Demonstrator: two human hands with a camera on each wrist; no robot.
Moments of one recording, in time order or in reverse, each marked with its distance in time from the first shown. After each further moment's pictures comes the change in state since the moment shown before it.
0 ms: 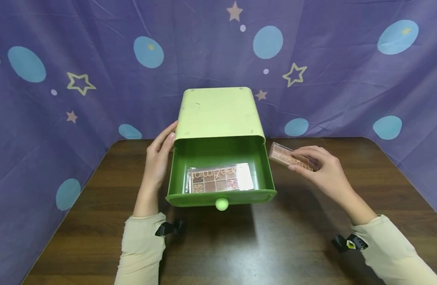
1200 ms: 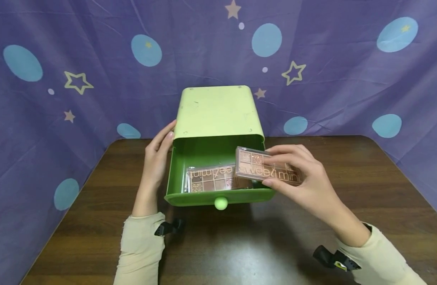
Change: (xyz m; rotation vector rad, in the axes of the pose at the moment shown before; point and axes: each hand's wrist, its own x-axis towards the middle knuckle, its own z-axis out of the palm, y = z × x) left_hand -0.001 0.001 0.000 -0.004 0.004 -0.013; right_hand -0.001 -0.104 0.012 0.243 -0.052 -0.238
